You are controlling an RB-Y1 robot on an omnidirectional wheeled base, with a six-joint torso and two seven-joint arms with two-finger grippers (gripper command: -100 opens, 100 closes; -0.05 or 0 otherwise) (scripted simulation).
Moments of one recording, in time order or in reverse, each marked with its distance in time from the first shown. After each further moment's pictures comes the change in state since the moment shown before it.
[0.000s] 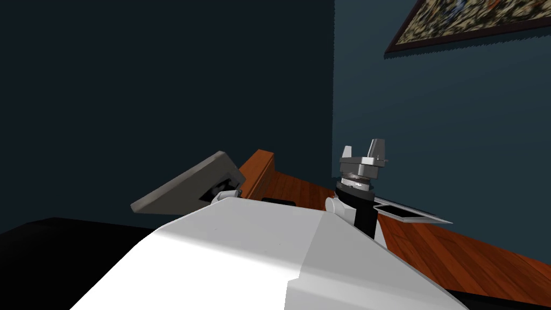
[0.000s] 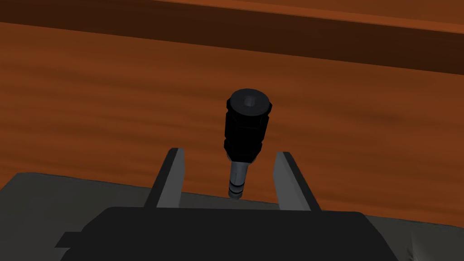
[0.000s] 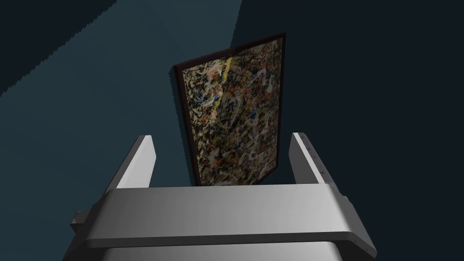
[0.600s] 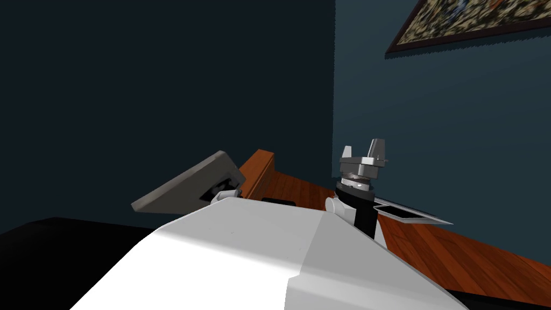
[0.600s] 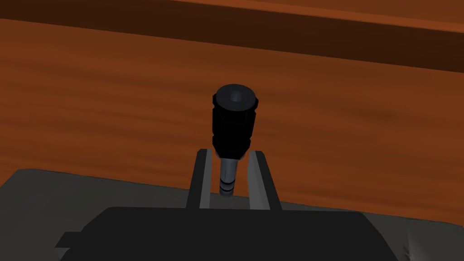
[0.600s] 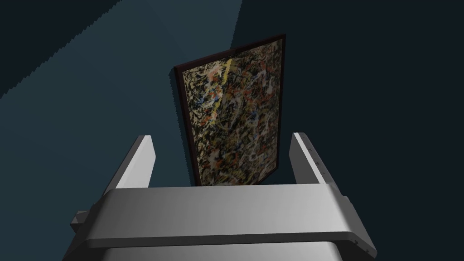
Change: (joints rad) left arm 0.007 0.002 0.003 -0.023 0.003 0.015 -0.003; right arm 0.000 0.000 0.000 0.000 0.000 0.000 0.000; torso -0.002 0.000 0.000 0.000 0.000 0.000
